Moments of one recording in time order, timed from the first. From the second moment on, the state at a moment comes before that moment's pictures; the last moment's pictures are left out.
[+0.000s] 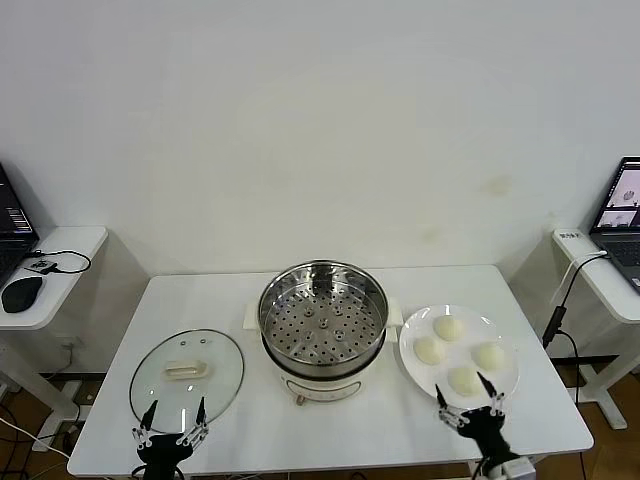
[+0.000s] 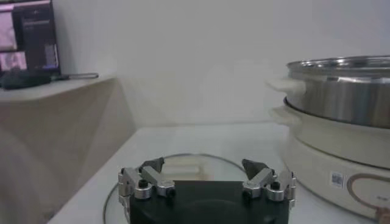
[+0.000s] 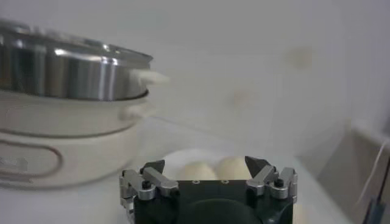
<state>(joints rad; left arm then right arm) 1.79 -1.30 -0.56 -2.02 -0.16 -0.07 -0.21 -1.57 1.19 0.74 1.88 -0.20 0.10 -0.17</state>
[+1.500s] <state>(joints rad) 1.79 -1.30 -0.58 -2.02 0.00 -0.03 -0.24 -0.17 0.71 -0.55 1.10 -0.25 -0.01 -0.94</state>
